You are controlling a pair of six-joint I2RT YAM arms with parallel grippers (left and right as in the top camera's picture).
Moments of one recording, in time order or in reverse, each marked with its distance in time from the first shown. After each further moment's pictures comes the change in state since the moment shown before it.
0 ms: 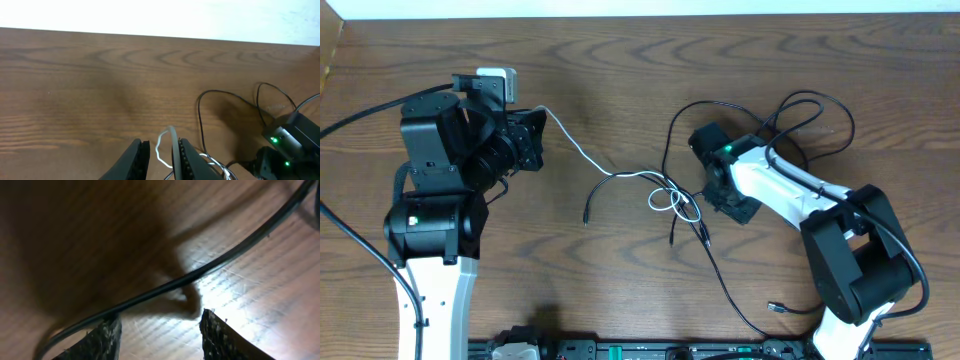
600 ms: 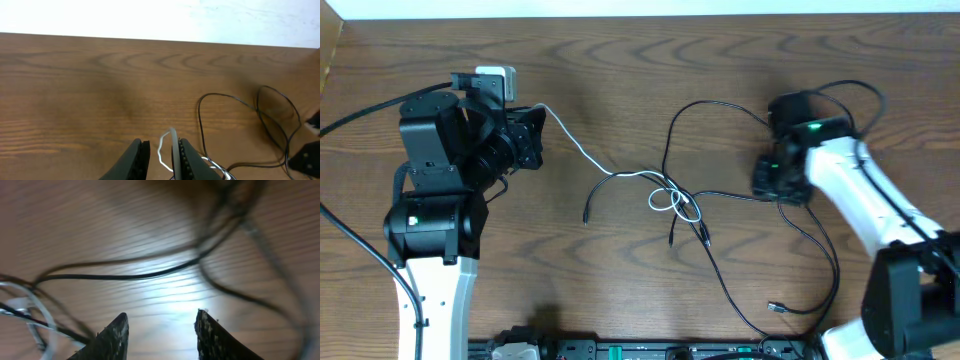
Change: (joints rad) left arm 0.000 0.000 0.000 0.018 0.000 0.000; right arm -0.253 -0.212 0.000 -0.120 -0.183 -0.644
